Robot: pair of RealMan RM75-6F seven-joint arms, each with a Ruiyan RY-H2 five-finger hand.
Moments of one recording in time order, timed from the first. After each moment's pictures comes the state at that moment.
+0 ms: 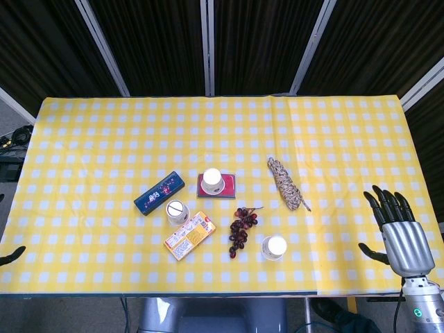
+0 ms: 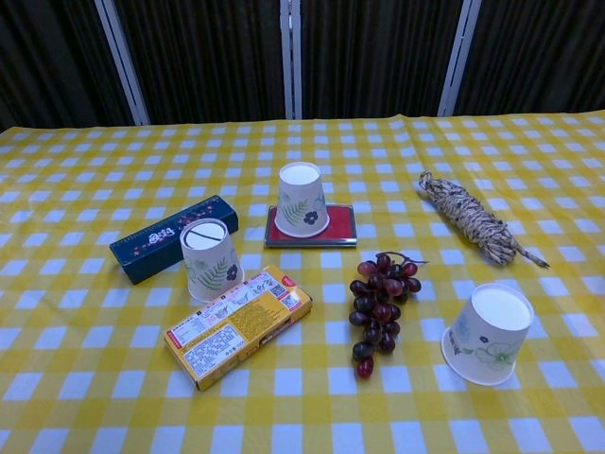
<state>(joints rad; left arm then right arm) 0.00 -0.99 -0.05 -1.75 1.44 1.53 0.01 0.11 -1.01 0.07 -1.84 -1.55 1.48 -0.18</state>
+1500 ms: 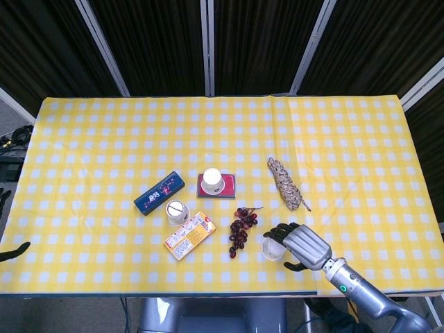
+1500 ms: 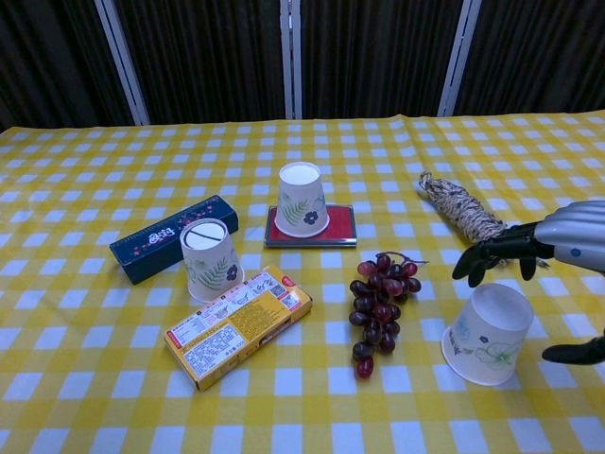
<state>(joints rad) -0.04 -1.00 -0.06 -1.75 1.38 1.47 0.05 0.49 -1.22 -0.02 -1.65 -1.76 0.98 0.00</state>
